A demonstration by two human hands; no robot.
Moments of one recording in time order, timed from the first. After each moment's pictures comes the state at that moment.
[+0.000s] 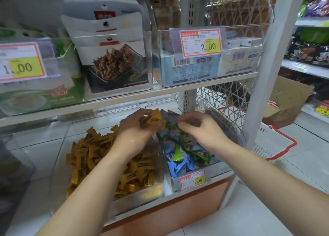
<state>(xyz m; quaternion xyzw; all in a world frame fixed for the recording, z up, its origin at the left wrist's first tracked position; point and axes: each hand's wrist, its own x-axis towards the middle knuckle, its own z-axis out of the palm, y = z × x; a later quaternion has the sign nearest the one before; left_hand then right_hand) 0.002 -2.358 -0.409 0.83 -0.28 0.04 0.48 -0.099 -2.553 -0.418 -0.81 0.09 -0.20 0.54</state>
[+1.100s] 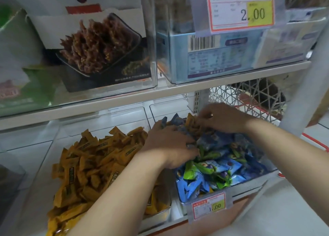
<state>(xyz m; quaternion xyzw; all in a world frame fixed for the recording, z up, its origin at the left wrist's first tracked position) 0.020 -2.434 -0.437 0.88 -0.47 0.01 0.00 -0.012 -2.646 -0.422 -0.98 0.00 -0.01 0.20</state>
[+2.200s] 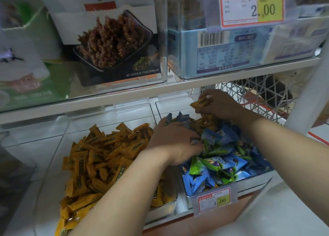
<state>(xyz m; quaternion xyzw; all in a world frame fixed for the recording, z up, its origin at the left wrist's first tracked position) 0.021 -2.426 -0.443 0.89 -0.45 -0.03 0.07 0.035 -2.662 -0.443 -0.93 0.08 -0.14 0.33</state>
